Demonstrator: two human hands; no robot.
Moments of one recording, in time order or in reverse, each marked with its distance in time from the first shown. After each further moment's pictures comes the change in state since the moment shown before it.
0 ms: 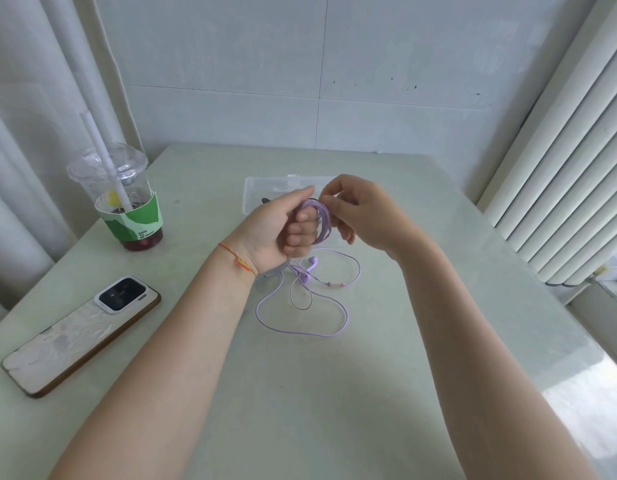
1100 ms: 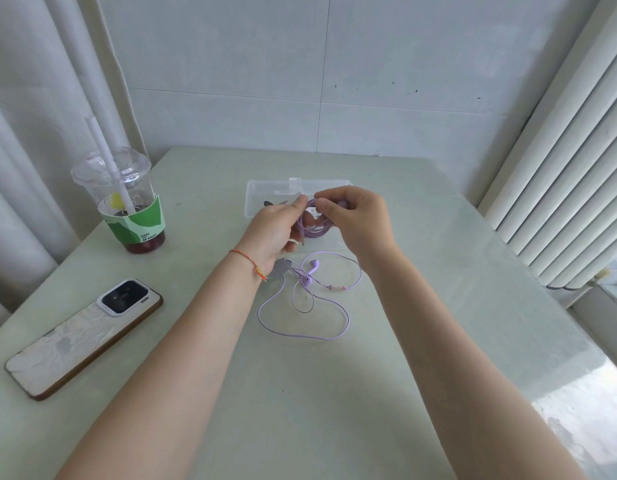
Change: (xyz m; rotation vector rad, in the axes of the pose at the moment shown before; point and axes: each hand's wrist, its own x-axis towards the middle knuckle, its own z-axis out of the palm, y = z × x) left_hand 0.013 -0.012 -0.008 0.286 0.446 0.162; right_hand 0.005 0.007 0.030 0.306 0.322 0.071
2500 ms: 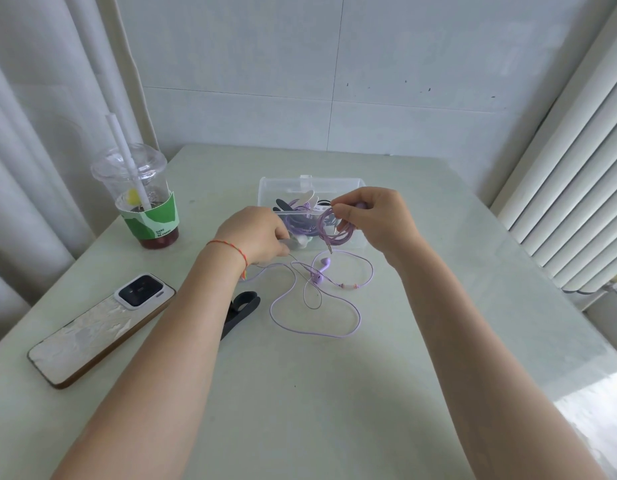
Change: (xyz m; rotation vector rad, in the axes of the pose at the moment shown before) left_hand -0.010 0.009 -0.048 1.256 -0.057 0.145; right_hand 0.008 0.002 -0.015 -0.111 -0.114 0.051
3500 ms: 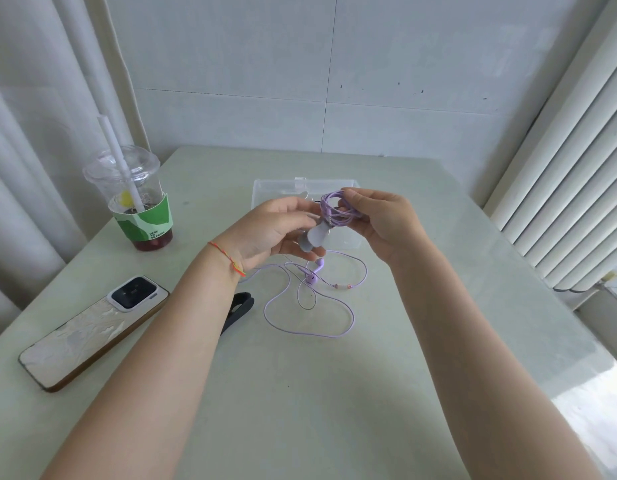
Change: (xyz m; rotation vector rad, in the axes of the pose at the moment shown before) left_hand -0.013 0.029 -0.004 -1.236 -0.225 0.106; right_hand 0.000 -0.002 -0.008 0.645 0.018 0.225
